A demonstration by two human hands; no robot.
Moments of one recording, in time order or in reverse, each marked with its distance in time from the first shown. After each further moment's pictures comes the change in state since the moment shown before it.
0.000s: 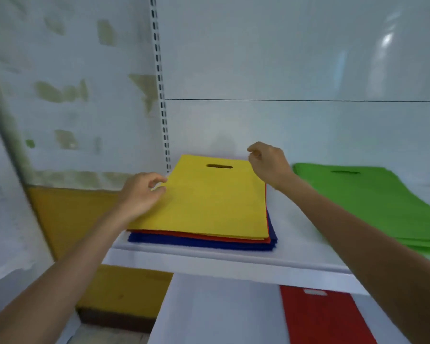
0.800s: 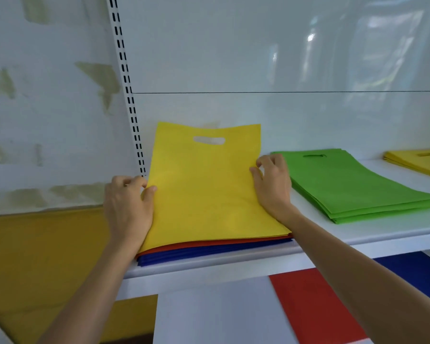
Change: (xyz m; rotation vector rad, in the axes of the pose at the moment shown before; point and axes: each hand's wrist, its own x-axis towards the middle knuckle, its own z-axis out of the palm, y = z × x) left_hand 0.021 -0.038 0.018 0.080 0.363 0.224; right_hand -0.037 0.008 0.053 -0.242 0.497 0.153
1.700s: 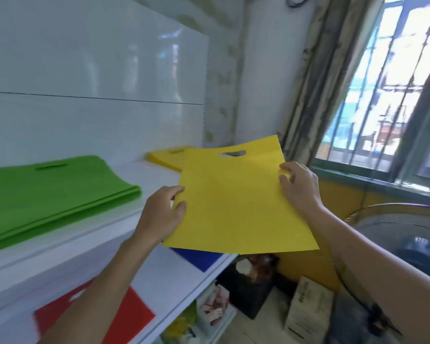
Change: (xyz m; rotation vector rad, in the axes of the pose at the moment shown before) left_hand -0.210 0.505 0.092 -0.876 -0.770 0.453; right_hand -0.093 0.335 -0.504 -0.439 0.279 0.406
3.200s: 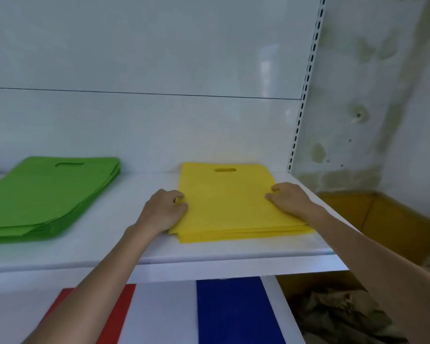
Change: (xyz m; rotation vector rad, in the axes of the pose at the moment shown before) left_hand 0.246 -0.085 0.143 0.544 0.221 -0.733; right_hand 0.329 0.111 0.355 -0.003 -0.899 -0.444
